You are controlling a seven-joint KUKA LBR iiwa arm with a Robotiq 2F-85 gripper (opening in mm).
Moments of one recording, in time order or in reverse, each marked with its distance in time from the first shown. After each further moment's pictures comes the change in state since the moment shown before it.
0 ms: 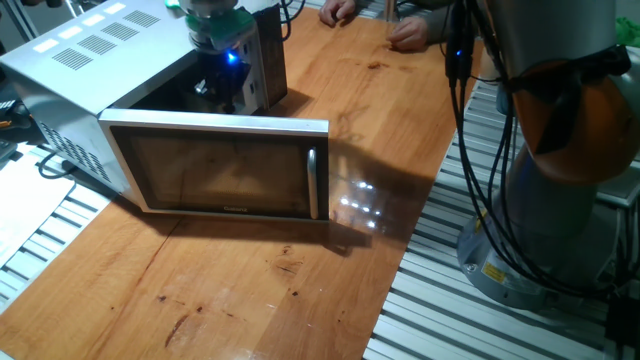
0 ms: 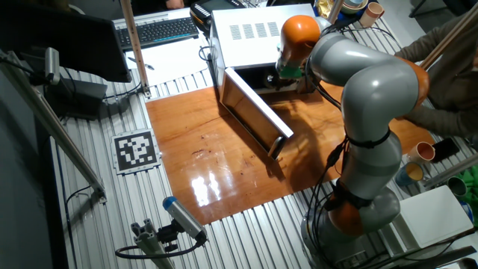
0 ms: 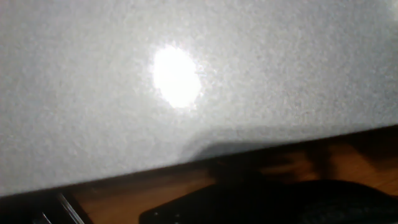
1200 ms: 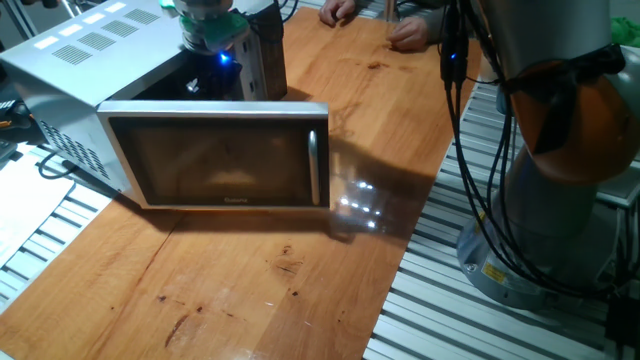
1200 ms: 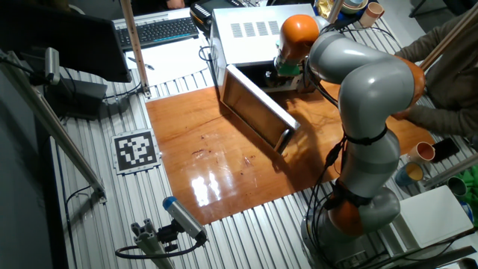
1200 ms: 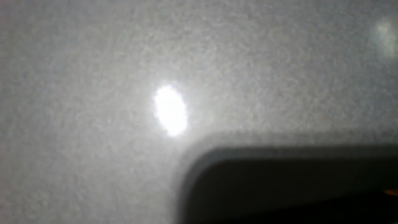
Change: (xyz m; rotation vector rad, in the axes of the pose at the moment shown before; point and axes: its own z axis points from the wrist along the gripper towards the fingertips) arm -0.026 0.004 0.013 -0.018 -0.057 -0.001
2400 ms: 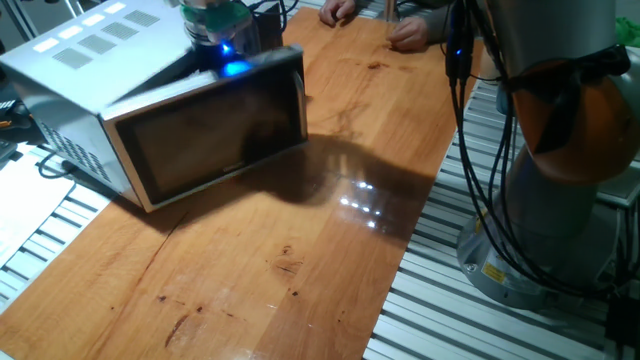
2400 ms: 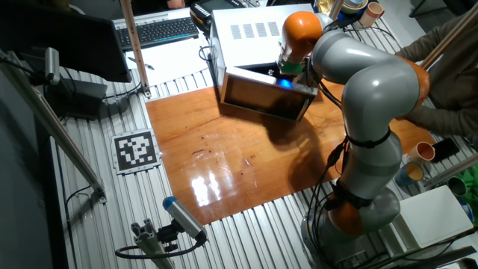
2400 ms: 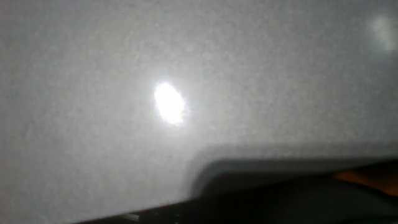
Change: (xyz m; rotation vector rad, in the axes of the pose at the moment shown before) arm 0.008 -0.010 -0.024 0.022 0.009 0.011
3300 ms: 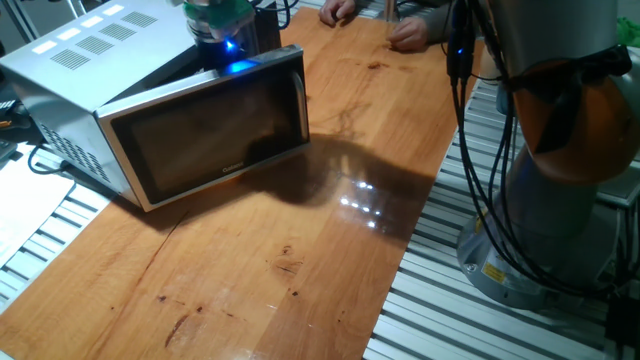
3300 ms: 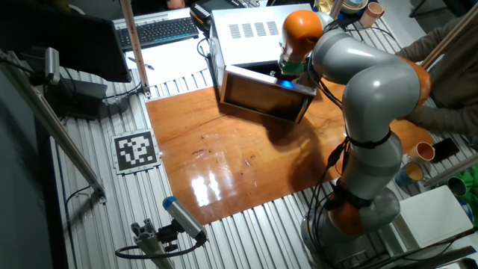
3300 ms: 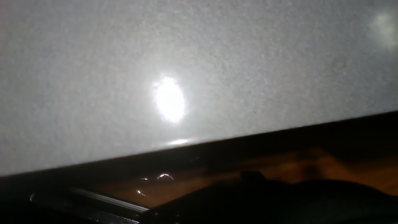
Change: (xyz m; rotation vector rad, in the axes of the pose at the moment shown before) arm 0.008 -0.009 -0.006 0.023 0.028 -0.028
